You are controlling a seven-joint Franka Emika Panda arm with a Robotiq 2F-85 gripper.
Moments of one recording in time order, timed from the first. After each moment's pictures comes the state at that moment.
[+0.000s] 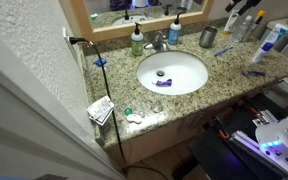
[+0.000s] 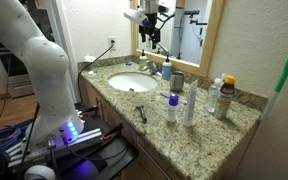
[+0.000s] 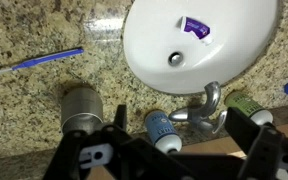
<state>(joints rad) 0.00 -0.44 -0.25 -2.42 0.21 2.21 -0.19</state>
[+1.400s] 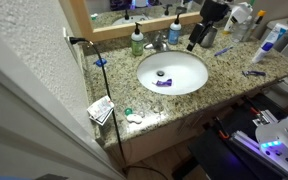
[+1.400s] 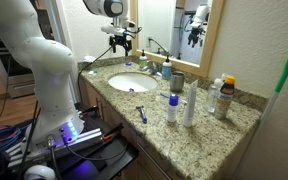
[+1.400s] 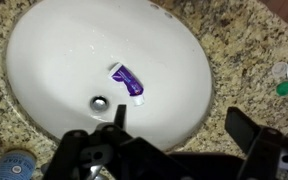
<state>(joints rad) 0.22 -0.29 0.05 -2.46 0.20 2.26 -0.21</state>
